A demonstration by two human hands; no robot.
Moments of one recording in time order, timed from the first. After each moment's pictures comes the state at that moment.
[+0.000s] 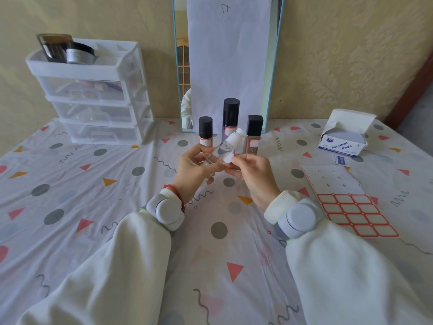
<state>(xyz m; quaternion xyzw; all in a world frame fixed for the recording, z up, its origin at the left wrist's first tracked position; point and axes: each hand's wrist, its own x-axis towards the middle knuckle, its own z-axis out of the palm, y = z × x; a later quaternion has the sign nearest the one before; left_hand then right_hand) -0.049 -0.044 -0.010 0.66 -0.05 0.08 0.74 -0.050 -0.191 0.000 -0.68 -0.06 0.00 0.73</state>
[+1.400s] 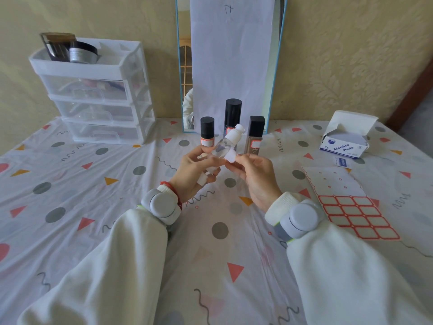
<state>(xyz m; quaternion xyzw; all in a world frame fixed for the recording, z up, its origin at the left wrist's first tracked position) -0.050 -0.039 0.000 0.57 -0.02 -0.03 0.82 -0.047 -0.191 -0.005 -0.62 -0.04 0.02 0.79</state>
